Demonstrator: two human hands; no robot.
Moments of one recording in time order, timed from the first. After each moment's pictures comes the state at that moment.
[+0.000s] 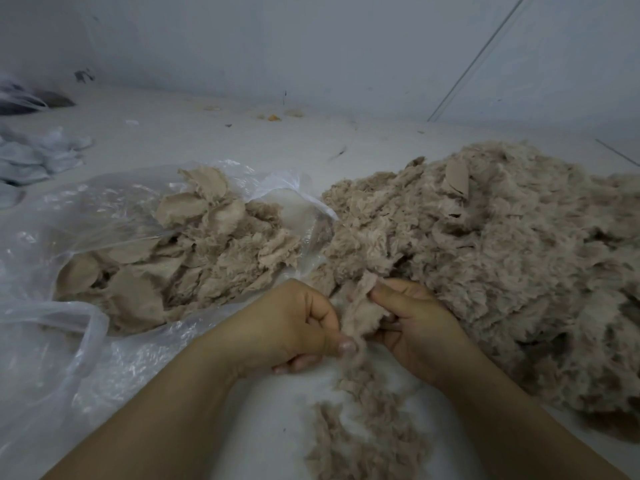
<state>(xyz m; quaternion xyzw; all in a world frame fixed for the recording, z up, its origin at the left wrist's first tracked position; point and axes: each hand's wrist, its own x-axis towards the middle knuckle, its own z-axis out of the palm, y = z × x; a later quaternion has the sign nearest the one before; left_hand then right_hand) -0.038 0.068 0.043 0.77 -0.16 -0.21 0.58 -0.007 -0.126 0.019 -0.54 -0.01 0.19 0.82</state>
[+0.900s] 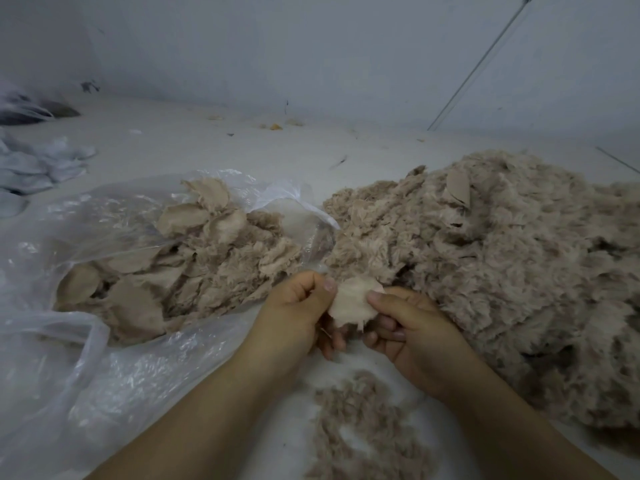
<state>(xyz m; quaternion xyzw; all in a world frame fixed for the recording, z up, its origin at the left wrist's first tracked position) -0.036 0.036 0.029 0.64 -0.02 -0.02 0.77 -0.007 -0.127 0.020 -0.52 -0.04 0.20 0.83</state>
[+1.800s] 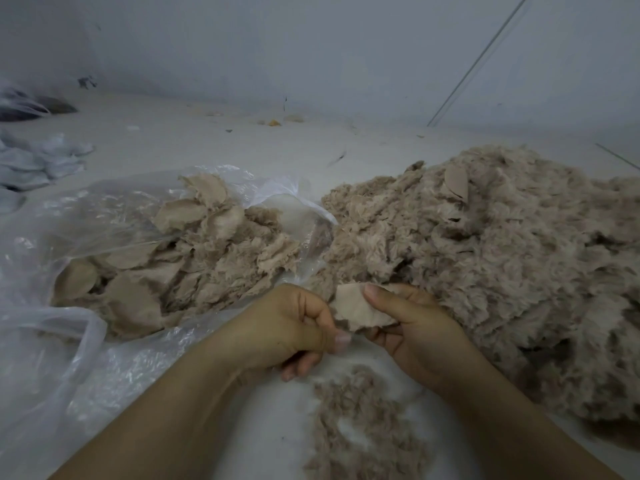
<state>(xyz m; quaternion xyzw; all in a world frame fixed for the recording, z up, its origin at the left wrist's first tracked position) -0.035 0.065 0.038 0.75 -0.12 -0.19 0.62 -0.012 -0.126 0.023 -0.51 0.00 0.19 0.84</state>
